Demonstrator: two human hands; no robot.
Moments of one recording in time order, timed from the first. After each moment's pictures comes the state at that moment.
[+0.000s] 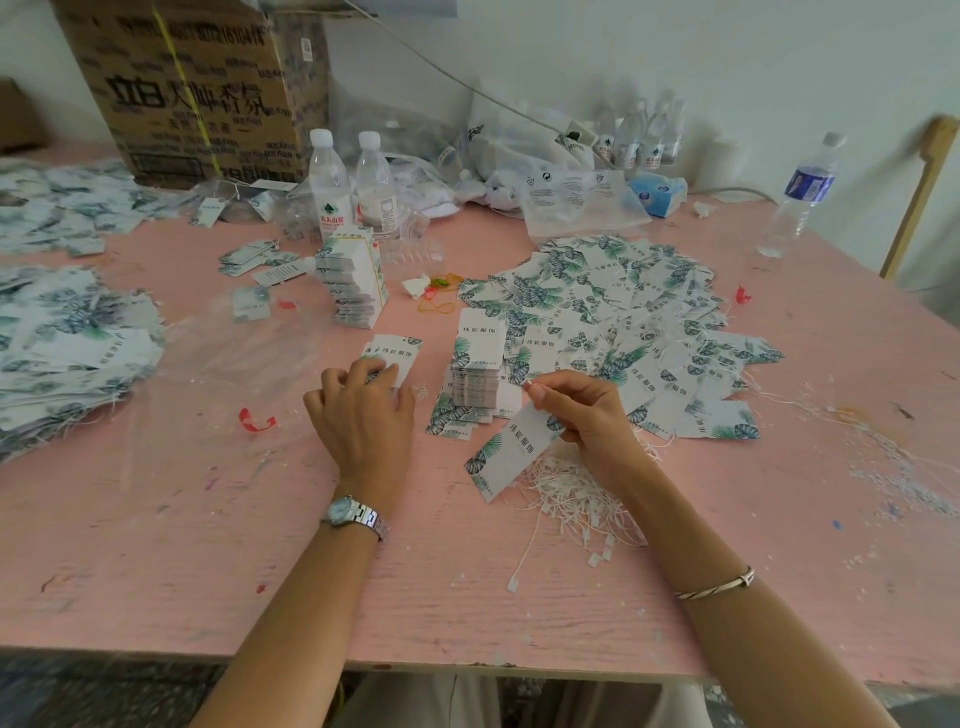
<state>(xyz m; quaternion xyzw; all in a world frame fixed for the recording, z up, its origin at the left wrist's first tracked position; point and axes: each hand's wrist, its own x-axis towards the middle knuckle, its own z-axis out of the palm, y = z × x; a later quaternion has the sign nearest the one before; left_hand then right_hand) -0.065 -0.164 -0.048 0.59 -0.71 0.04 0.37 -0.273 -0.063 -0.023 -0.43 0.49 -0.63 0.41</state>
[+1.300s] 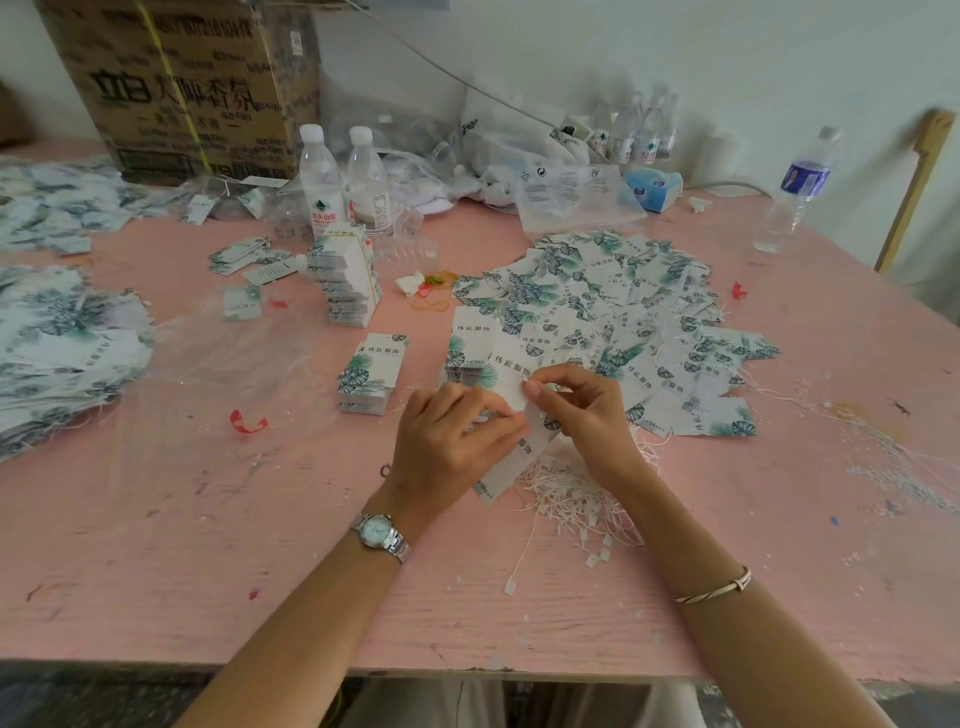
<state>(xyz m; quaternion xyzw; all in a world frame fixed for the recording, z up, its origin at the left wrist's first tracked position) -0.101 -0.127 -0.037 0.16 -0.80 0.19 0.55 -0.276 -0.064 -0.027 -0.50 0.47 -0.64 0.34</state>
